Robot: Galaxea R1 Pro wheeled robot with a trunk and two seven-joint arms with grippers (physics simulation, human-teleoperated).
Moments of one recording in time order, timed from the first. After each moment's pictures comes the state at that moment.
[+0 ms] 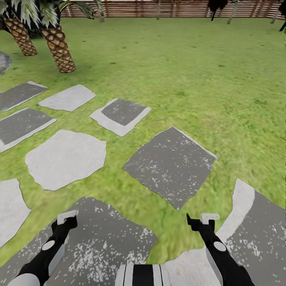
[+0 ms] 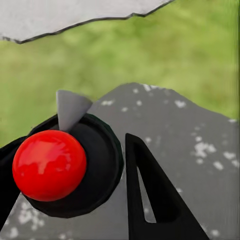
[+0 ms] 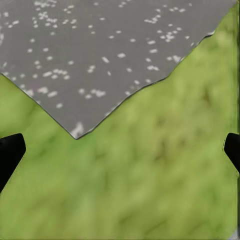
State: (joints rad) left arm -0.52 0.17 0.11 -0.51 0.17 -0.28 0.02; right arm -0.42 -0.04 -0.09 -0.74 0.04 -0.15 0.01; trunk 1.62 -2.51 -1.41
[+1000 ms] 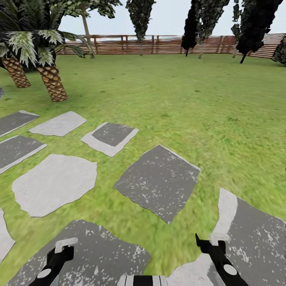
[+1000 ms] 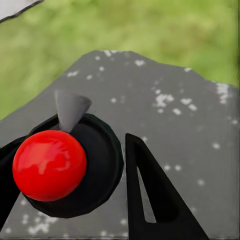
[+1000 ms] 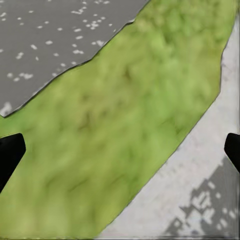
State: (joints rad) left arm -0.44 0.17 0.12 -0.32 0.07 -0.27 0.02; right arm -0.39 -0.10 -0.09 -0.50 0.04 -0.28 -0.01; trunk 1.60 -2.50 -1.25
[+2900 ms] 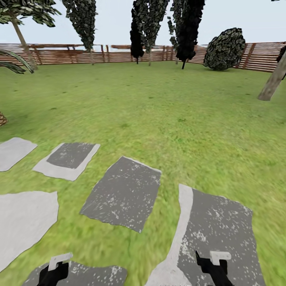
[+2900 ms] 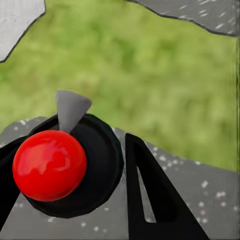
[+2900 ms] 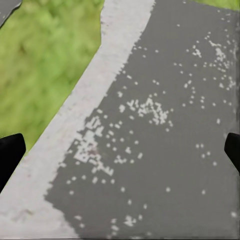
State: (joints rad) left arm -0.40 0.18 0.13 -0.24 0.08 -0.28 0.02; right arm -0.39 -0.09 -0.09 -0.26 0.03 -0.47 -0.01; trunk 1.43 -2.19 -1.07
